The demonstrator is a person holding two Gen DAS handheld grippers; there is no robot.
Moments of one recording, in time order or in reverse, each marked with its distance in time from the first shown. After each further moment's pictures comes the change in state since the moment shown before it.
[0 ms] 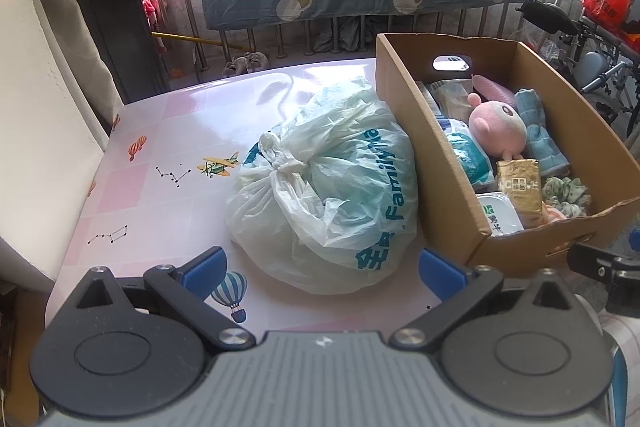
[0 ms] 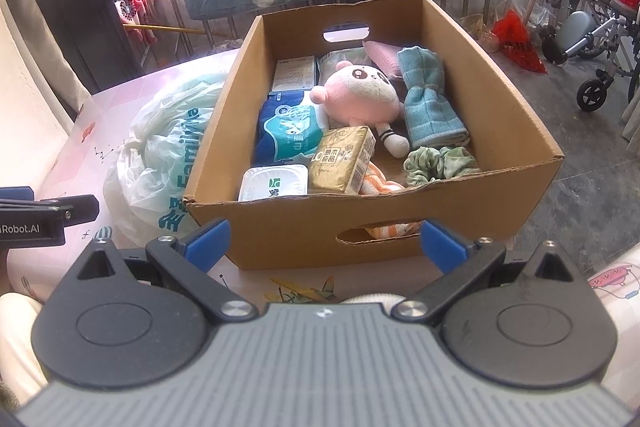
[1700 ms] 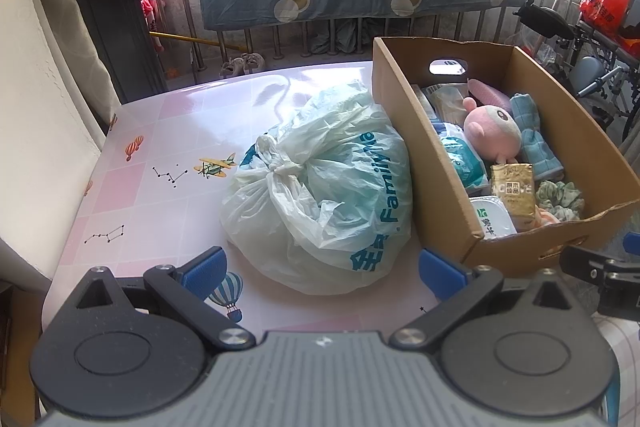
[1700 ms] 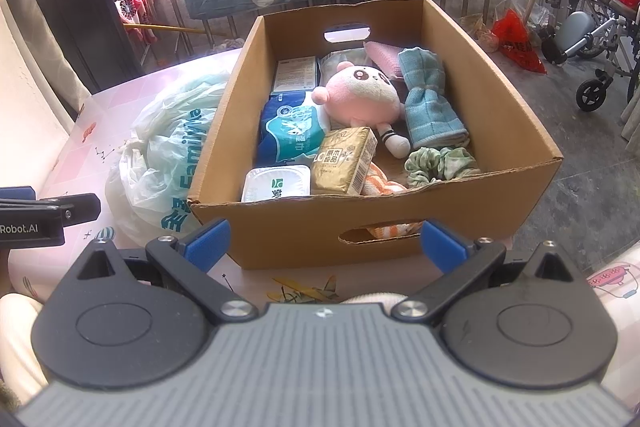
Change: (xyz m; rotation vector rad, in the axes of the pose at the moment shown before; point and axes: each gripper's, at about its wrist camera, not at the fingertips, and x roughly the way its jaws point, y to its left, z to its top) left arm -0.004 0.000 0.001 -0.007 0.000 -0.014; right arm -0.004 0.002 0.000 0.003 0.000 -0.004
